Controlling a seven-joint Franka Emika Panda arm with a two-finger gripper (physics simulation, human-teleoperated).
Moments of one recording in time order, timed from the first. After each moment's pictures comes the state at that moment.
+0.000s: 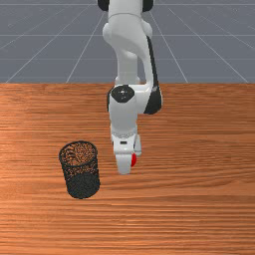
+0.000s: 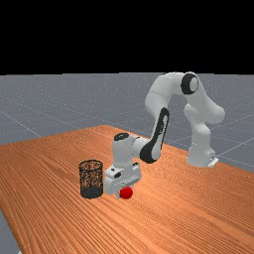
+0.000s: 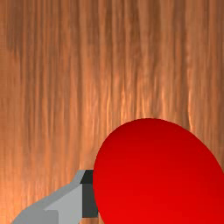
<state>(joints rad) -0.03 0.71 0.01 -1.87 0.00 2.53 -0.82</state>
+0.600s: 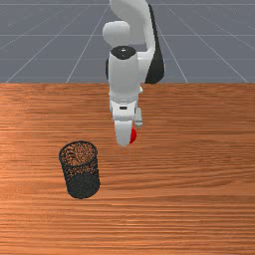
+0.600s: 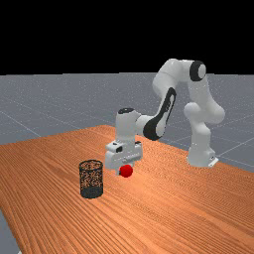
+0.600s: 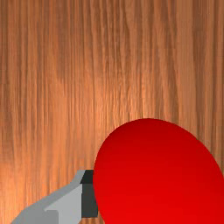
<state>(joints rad) -0.02 0.45 0.00 -1.98 -0.01 2.47 -0.80</state>
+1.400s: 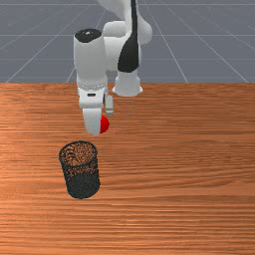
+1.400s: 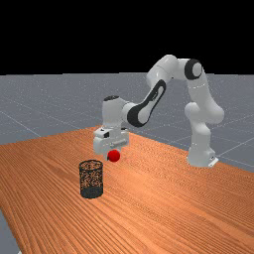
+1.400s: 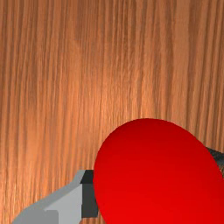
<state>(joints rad) -0.14 0.41 -0.03 -1.90 0.00 2.32 -1.02</state>
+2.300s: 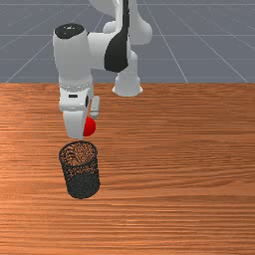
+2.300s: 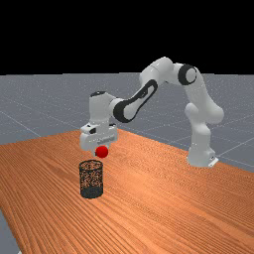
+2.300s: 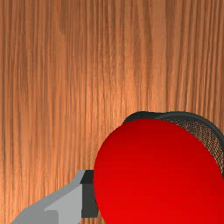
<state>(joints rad) -0.16 0.53 -0.05 -1.65 0.00 2.16 -1.02</state>
